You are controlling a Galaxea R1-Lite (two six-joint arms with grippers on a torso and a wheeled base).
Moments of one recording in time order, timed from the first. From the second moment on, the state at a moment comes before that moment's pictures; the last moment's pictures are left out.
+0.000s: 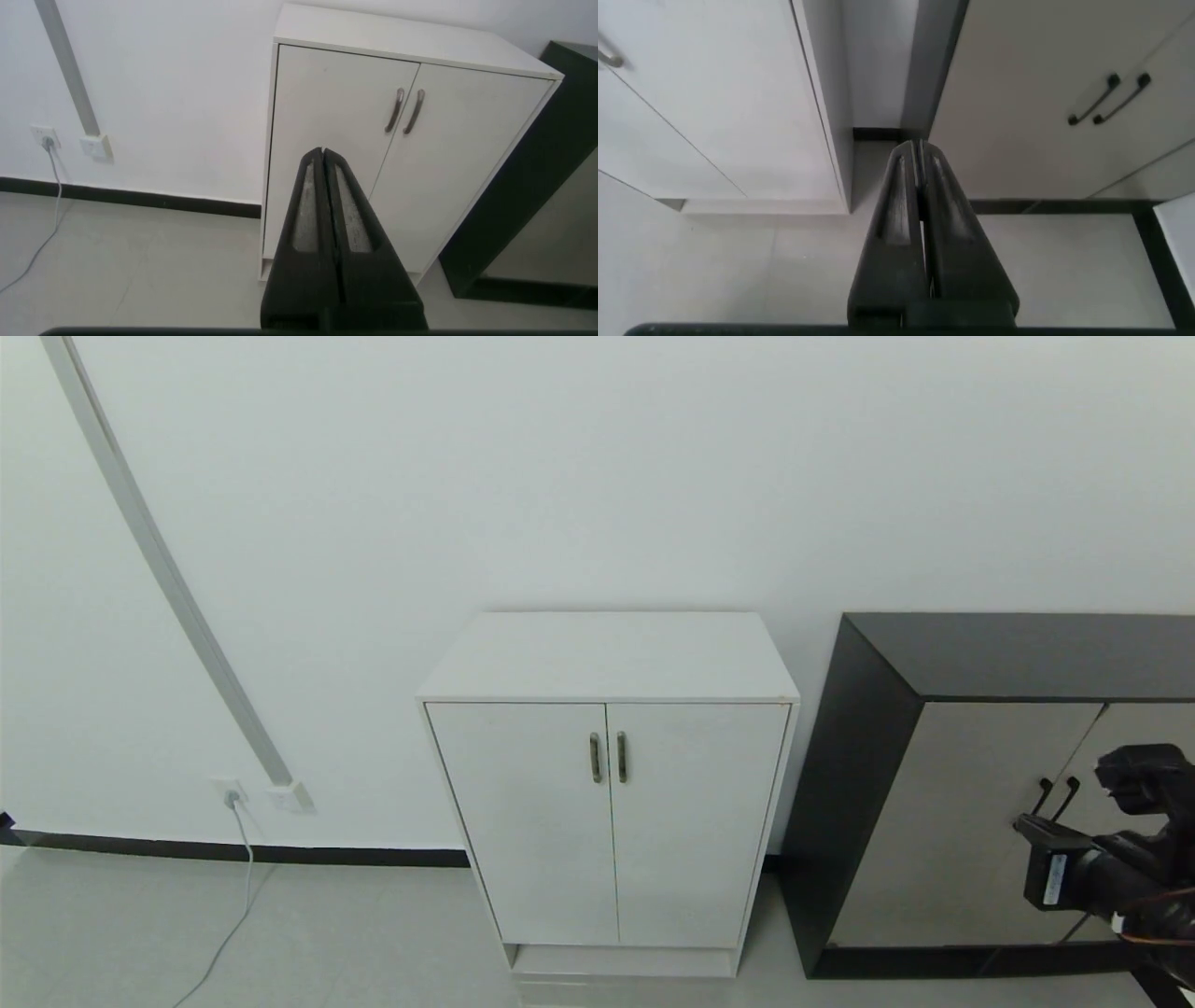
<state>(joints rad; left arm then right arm) 0.00 0.00 0.00 0.00 0.05 -0.11 0.22 1.48 -0.16 -1.05 -0.27 0.02</state>
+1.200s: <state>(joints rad) 0.00 0.00 0.00 0.00 0.05 -0.11 0.23 0.84 0.00 -0.14 -0.02 -0.05</state>
